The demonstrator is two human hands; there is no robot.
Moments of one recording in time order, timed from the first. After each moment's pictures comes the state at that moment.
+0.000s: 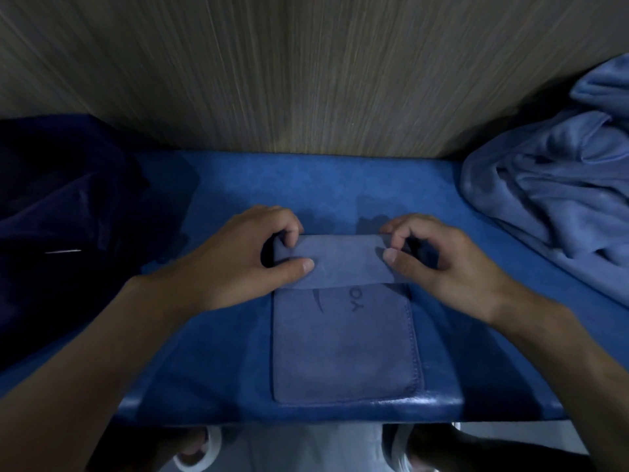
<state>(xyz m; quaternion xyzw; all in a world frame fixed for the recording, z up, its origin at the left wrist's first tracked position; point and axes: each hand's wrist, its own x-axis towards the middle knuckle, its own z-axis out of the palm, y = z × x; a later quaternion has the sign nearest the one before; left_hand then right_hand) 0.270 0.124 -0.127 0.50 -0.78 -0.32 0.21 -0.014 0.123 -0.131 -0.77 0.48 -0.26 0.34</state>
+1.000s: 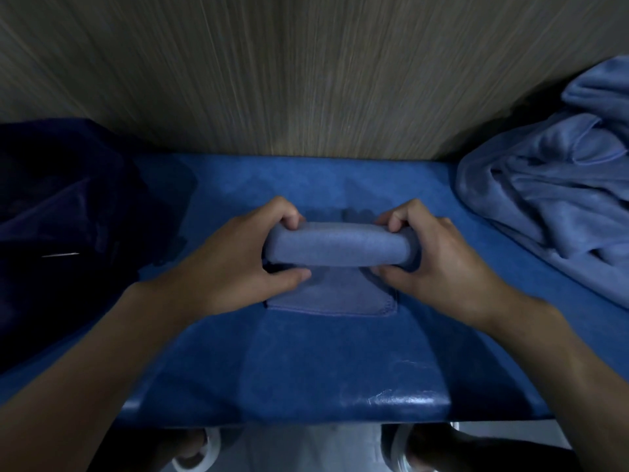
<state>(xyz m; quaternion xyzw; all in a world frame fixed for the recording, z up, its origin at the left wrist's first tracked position) 0.263 0.131 -0.117 0.49 -0.76 -0.36 0.23 -0.005 0.125 -0.122 -0.79 0.50 -0.23 0.26</state>
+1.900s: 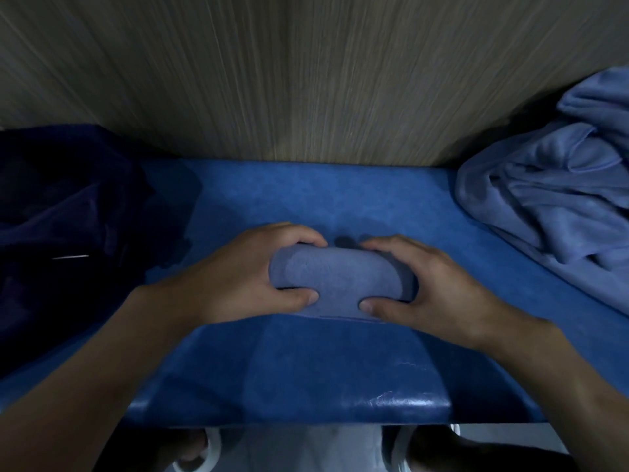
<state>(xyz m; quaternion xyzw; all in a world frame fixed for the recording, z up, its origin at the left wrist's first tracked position) 0.264 0.129 -0.118 0.45 -0.79 -0.36 0.19 -0.005 0.140 -0.128 -0.81 0.47 -0.17 0.29</state>
